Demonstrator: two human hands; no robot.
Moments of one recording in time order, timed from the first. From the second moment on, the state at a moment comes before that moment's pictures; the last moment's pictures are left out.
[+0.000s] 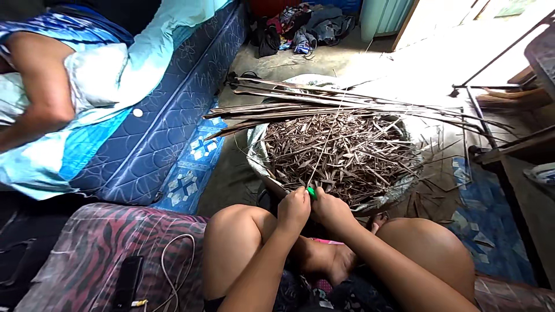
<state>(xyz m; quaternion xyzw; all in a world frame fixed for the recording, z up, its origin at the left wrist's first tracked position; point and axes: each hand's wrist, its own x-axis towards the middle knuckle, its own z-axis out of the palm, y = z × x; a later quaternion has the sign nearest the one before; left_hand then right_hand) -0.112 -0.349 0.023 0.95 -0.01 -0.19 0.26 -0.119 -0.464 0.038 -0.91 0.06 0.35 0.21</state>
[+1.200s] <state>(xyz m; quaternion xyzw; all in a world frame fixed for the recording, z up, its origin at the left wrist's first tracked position) -0.115 -0.343 0.018 0.95 -0.04 -0.02 0.32 -0.119 -0.481 0.054 -0.91 0.01 0.33 0.24</state>
